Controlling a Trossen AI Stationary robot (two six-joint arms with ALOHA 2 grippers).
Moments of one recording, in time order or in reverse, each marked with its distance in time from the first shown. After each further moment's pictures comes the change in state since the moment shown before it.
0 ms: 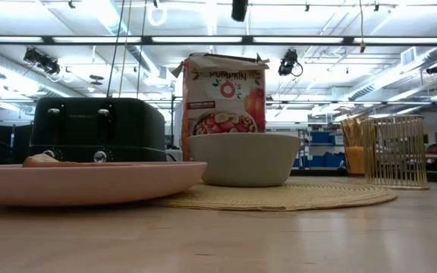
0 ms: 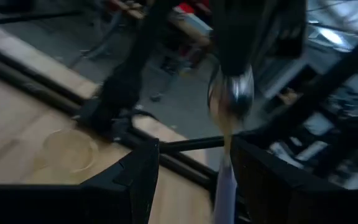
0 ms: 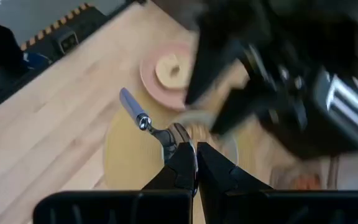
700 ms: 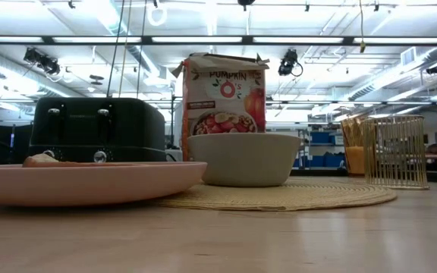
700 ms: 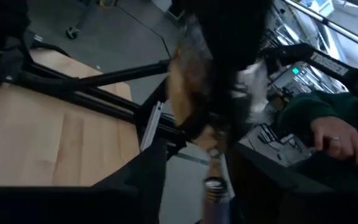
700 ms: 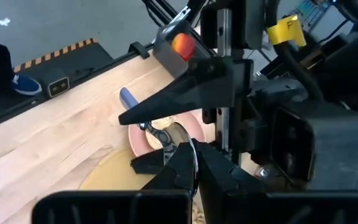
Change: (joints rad) left arm -0.002 -0.001 0.000 -0.038 0.426 -0.037; right arm 0.038 0.113 -0.032 0.303 -0.060 -0.119
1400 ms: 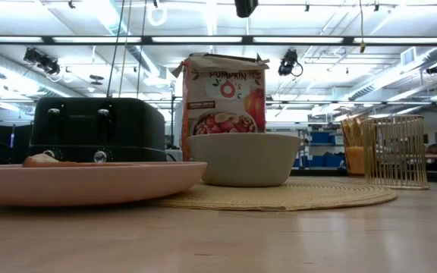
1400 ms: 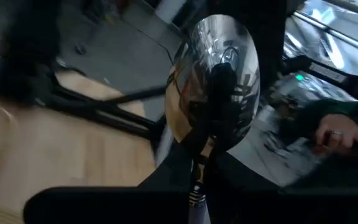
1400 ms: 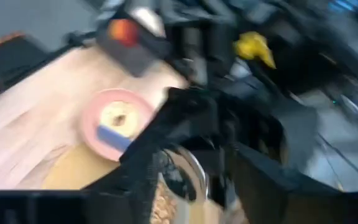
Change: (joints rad) left arm 0.112 -0.022 0.000 -0.004 0.058 0.041; right arm 0.090 -0.068 0.000 0.006 0.381 0.156
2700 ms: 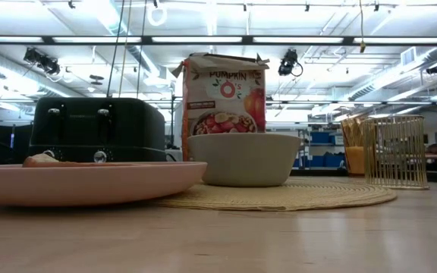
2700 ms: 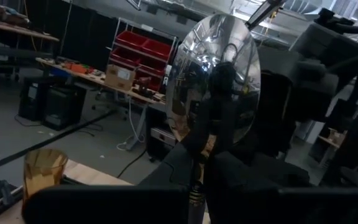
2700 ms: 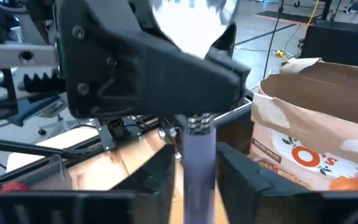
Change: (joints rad) left arm 0.008 -0.176 0.000 0.097 -0.600 0.301; right arm -0.099 0.060 -0.137 0.368 0.396 0.837
